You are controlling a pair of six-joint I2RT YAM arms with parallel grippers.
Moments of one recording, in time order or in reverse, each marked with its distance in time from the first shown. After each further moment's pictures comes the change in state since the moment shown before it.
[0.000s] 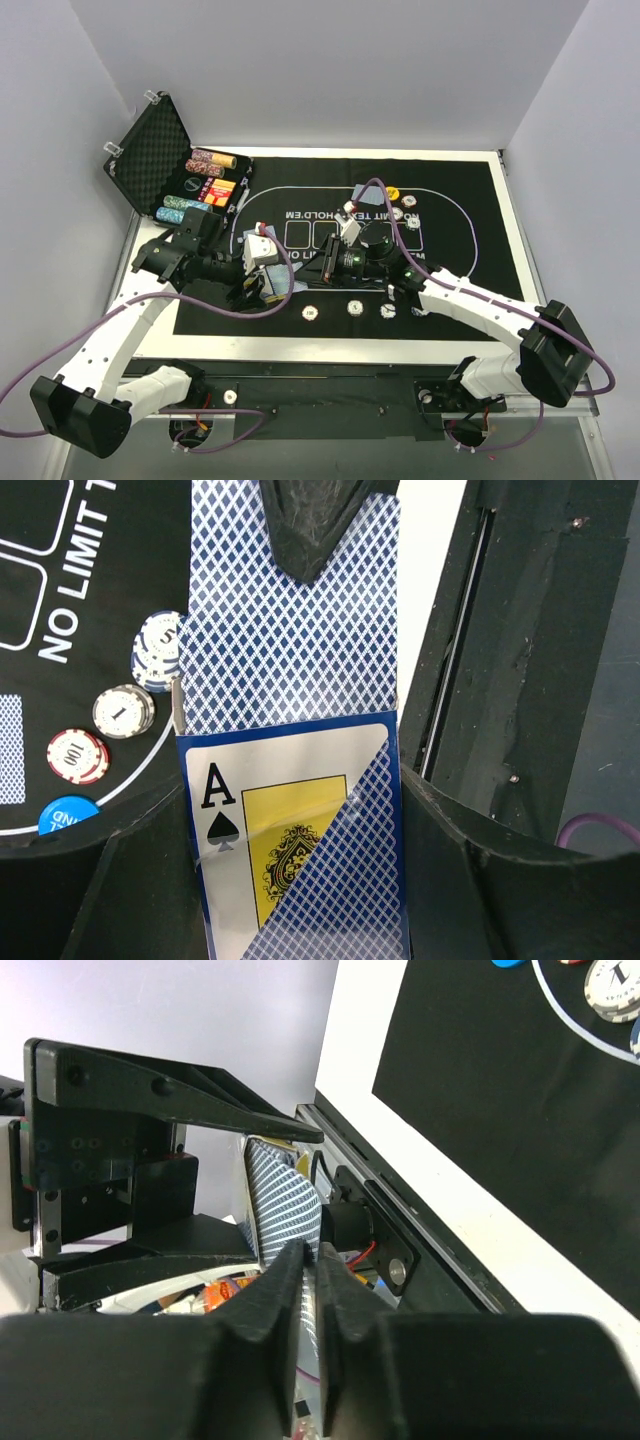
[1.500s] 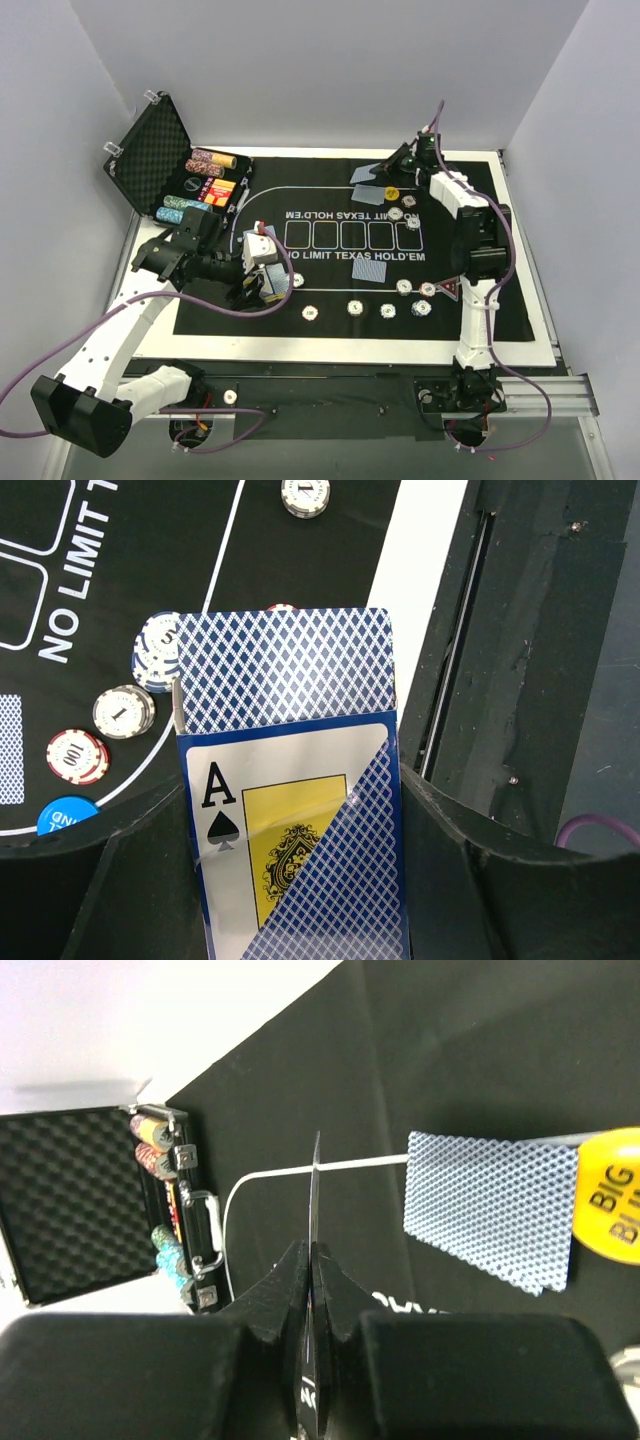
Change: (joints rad) left arm 0.009 0.006 0.000 -0.003 0.003 0.003; right arm -0.697 0.900 0.900 -0.251 -0.021 -0.197
